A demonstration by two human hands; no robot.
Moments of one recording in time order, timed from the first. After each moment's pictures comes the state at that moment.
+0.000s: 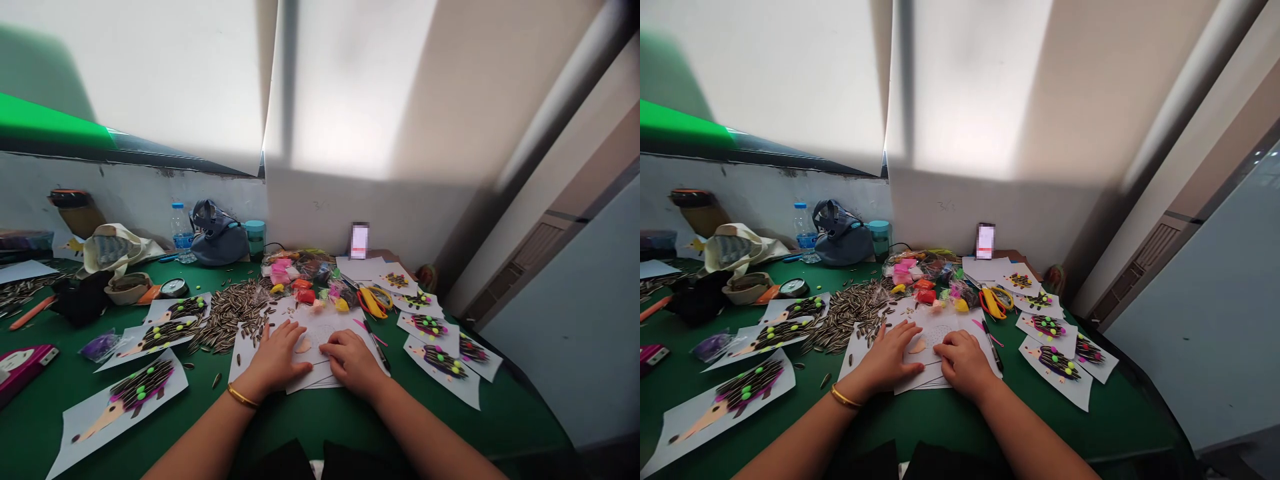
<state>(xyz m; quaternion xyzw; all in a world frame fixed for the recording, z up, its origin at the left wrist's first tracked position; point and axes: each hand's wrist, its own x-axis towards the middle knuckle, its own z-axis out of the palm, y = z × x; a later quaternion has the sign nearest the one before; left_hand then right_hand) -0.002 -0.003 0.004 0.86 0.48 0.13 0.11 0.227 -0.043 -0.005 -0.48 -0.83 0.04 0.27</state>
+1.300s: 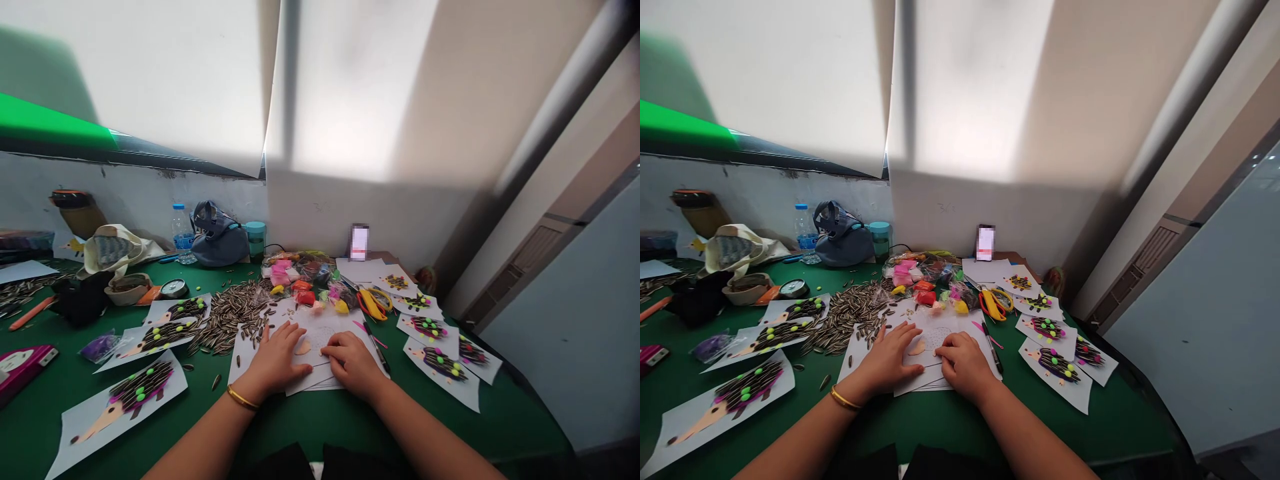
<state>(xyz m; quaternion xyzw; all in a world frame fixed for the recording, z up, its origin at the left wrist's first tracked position) -0.001 -0.005 0.006 0.86 0.48 0.13 0.12 0.228 -0.040 -0.009 -0.47 -0.83 0.04 0.30</state>
